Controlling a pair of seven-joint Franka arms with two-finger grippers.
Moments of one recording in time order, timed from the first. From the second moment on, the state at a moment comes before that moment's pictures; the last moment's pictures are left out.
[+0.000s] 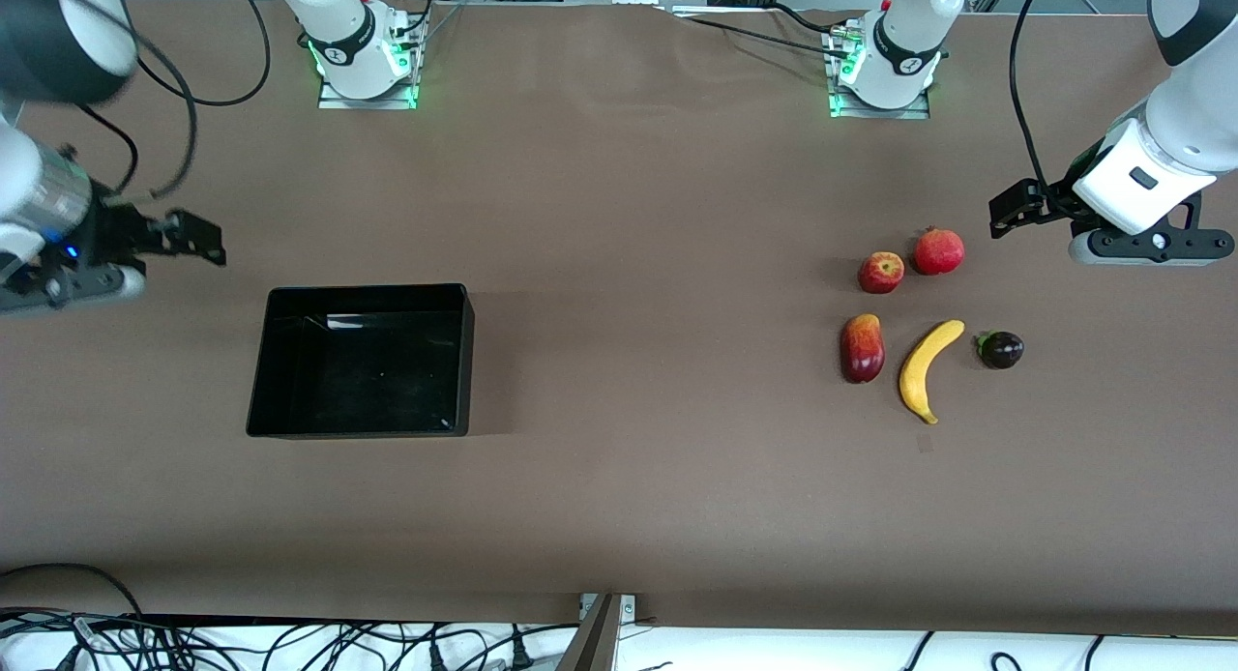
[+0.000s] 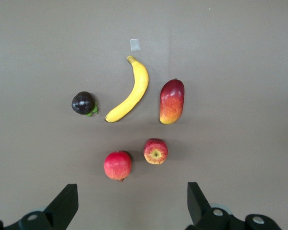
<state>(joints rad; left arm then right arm) -0.07 -0.01 -0.01 -1.73 0.01 1.66 -0.08 0.01 0.19 0.02 -1.60 -0.02 1.72 -0.14</state>
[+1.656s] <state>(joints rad) -0.07 -0.01 -0.01 -1.73 0.01 1.65 -0.08 -0.04 0.48 -0.04 -1.95 -0.02 2.34 -0.16</state>
